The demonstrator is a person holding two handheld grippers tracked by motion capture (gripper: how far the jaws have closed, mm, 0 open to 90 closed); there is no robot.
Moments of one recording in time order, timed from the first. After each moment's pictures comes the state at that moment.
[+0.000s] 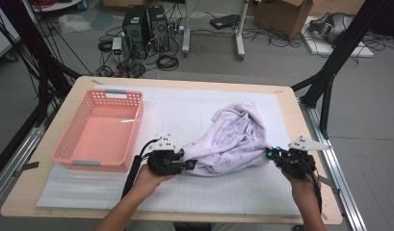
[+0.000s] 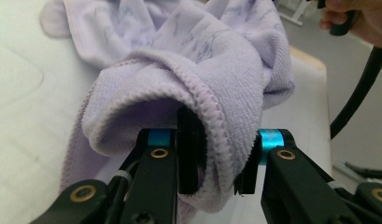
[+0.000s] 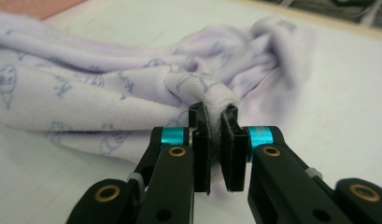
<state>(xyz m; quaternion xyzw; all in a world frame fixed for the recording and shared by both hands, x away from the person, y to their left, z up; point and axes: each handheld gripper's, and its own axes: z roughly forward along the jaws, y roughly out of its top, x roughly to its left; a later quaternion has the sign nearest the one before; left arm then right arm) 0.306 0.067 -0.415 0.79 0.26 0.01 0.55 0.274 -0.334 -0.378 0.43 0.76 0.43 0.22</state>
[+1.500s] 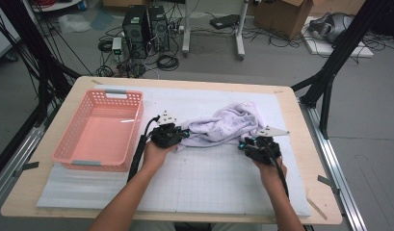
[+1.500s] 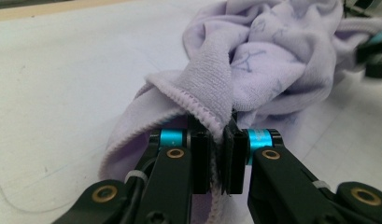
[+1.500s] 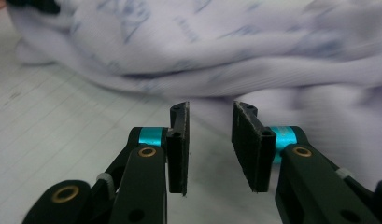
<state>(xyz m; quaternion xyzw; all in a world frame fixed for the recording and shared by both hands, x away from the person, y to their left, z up) 0.381 0.068 -0.427 0.76 0.37 0.13 0.51 0.332 -0.270 -0.417 0.44 0.78 0.41 0.20</state>
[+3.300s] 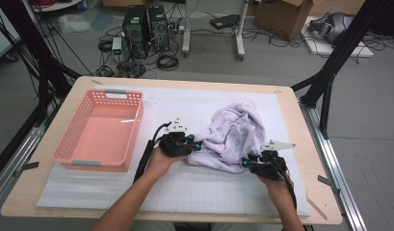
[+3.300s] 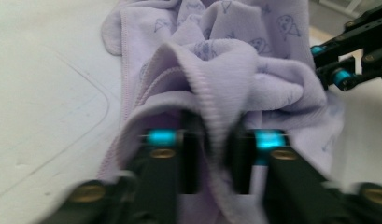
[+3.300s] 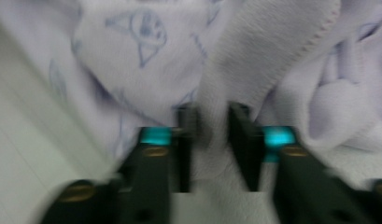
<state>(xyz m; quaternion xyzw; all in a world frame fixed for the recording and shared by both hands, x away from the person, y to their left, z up) 0.357 0.044 -0.421 0.81 0.29 0.08 0.50 0.297 -0.286 -0.431 0.43 0.80 0.39 0.13</state>
